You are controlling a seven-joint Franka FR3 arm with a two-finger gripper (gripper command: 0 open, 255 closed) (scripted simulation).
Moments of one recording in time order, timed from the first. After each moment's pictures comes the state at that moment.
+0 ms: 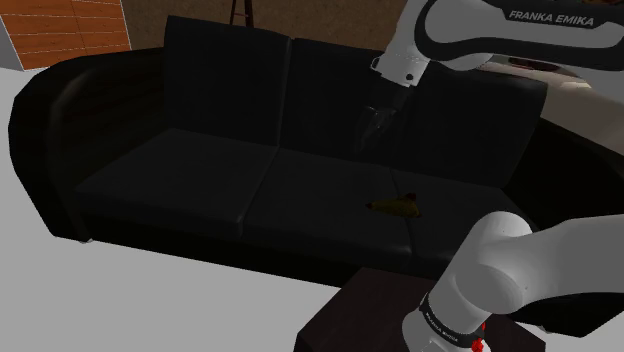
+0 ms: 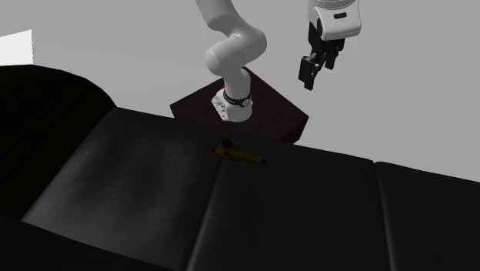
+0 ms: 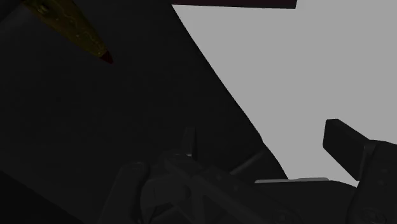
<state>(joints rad) 0.01 -0.80 -0.05 -2.42 0.12 1.71 -0.15</state>
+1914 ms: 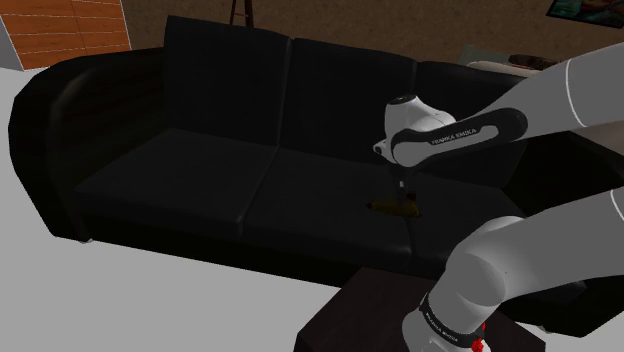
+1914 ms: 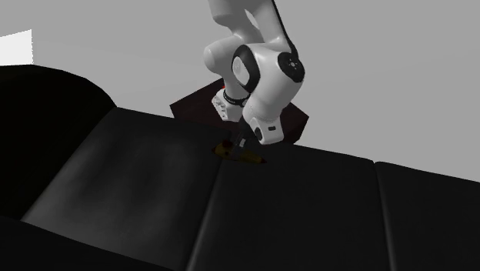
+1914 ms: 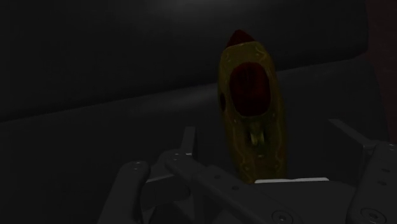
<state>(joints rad) -0.20 -0.55 -0.27 -2.76 -0.55 2.07 -0.63</state>
